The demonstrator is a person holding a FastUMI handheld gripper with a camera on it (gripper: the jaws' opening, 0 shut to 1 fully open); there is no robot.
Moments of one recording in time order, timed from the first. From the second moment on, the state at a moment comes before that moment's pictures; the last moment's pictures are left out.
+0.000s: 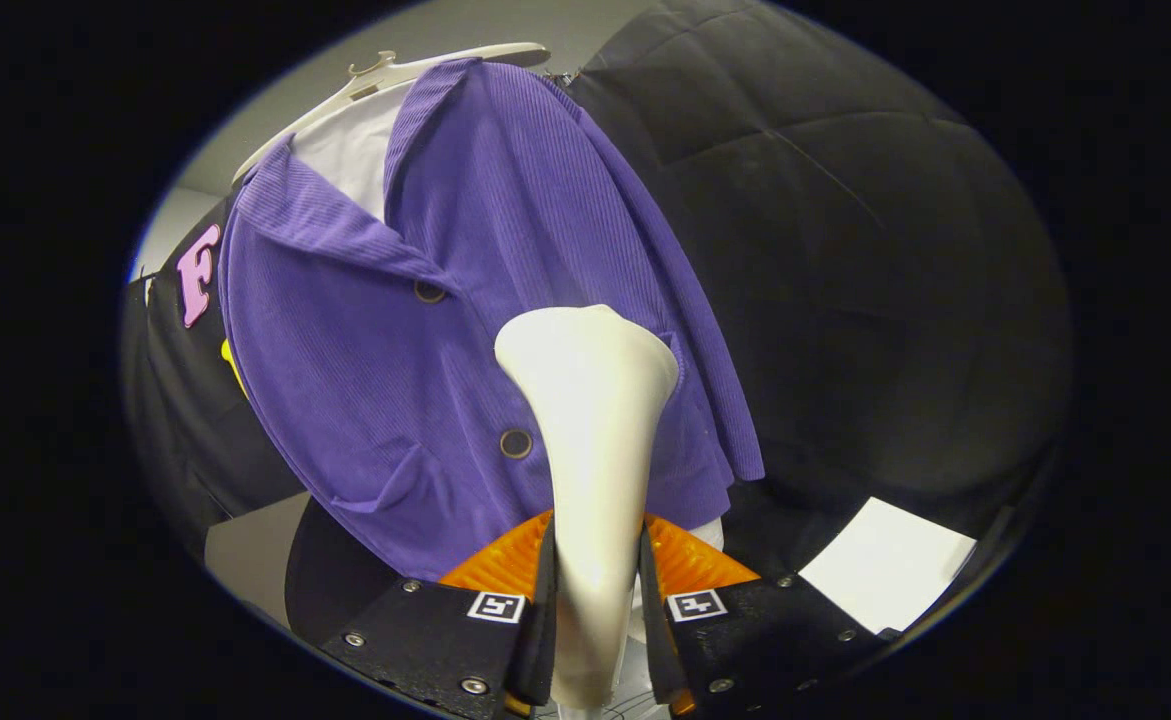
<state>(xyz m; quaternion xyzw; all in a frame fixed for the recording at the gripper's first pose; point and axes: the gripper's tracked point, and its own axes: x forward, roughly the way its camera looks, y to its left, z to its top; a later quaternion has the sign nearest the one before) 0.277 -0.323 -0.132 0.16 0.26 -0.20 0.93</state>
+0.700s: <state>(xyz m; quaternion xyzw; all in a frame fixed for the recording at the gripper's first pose) 0.220 -0.280 -0.280 0.16 0.38 -0.19 0.89</state>
